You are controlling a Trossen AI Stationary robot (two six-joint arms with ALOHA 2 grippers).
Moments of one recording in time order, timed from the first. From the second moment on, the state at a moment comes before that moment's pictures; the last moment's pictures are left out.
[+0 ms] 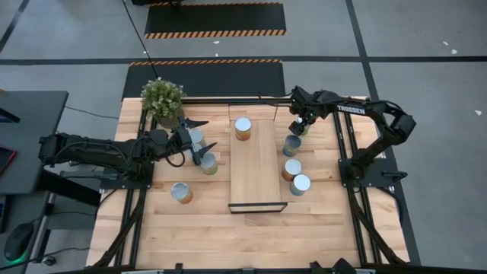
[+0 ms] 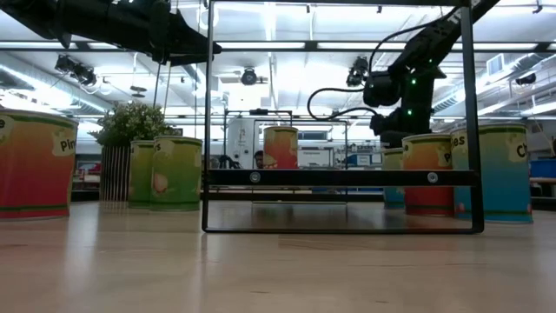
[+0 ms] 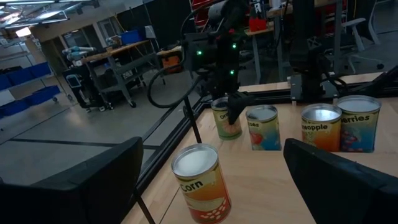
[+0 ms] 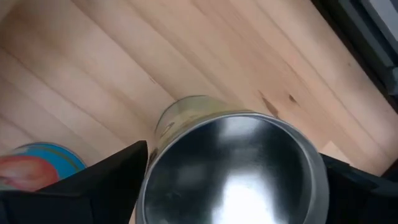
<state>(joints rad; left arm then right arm) 0.07 0.90 0.43 0.42 -0.37 0.22 -0.73 1.53 0.96 -0.76 0.15 0.06</state>
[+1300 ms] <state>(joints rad) 0.07 0.90 0.43 0.42 -0.37 0.22 -0.16 1.50 1.36 -0.95 0.18 0.23</state>
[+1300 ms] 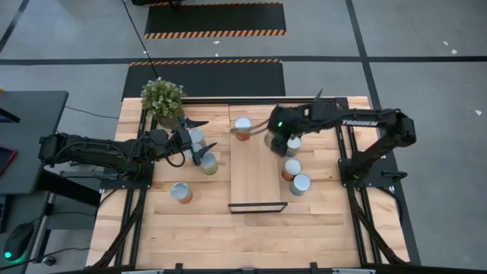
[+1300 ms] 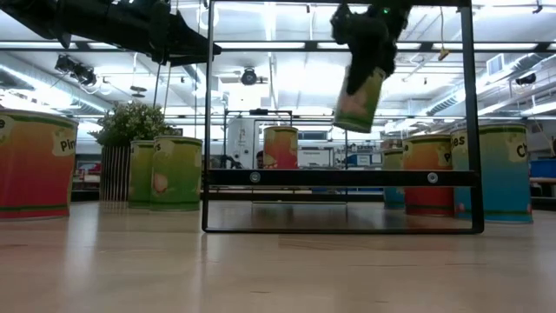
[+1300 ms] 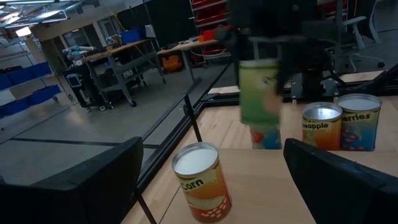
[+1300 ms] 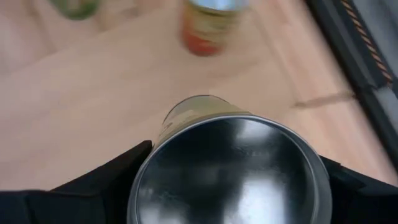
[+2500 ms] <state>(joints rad) 0.07 0.90 0.43 0.39 -0.37 0.21 -0.03 1.97 1.70 -1.01 0.07 0.12</state>
